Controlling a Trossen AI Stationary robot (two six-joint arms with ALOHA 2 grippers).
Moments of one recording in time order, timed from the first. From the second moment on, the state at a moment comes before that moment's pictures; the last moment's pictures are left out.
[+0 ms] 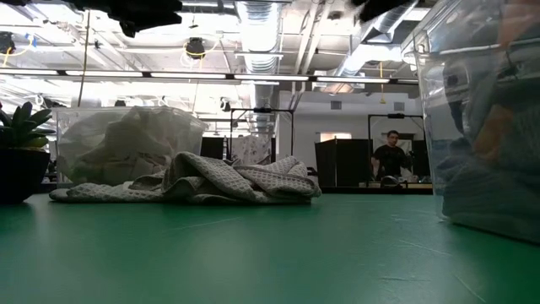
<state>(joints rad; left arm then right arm) -0.08 0.62 0.58 0.06 -0.48 0.09 0.42 1.42 1.37 -0.90 0.69 0.67</state>
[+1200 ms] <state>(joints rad) -0.08 0.79 0.61 0.03 -0.33 0.13 0.05 1.82 1.36 -0.42 0.18 0.00</state>
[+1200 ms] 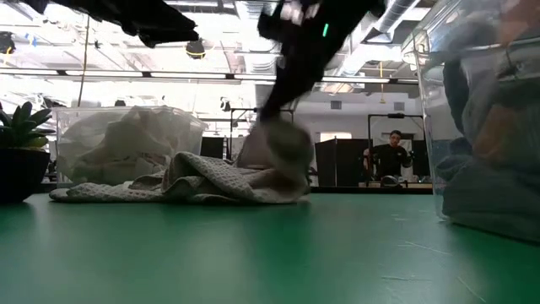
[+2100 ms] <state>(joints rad) -0.13 1.28 0.67 0.61 -0.08 0.13 0.21 1.59 1.37 -0.15 0.33 -0.11</state>
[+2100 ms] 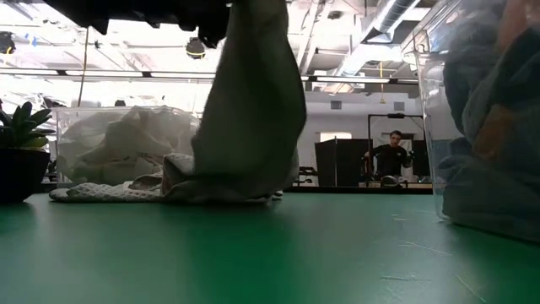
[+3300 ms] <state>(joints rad) -0.09 1.24 0.71 0.62 -0.26 0.17 0.41 1.45 1.37 -0.34 0.42 -0.06</state>
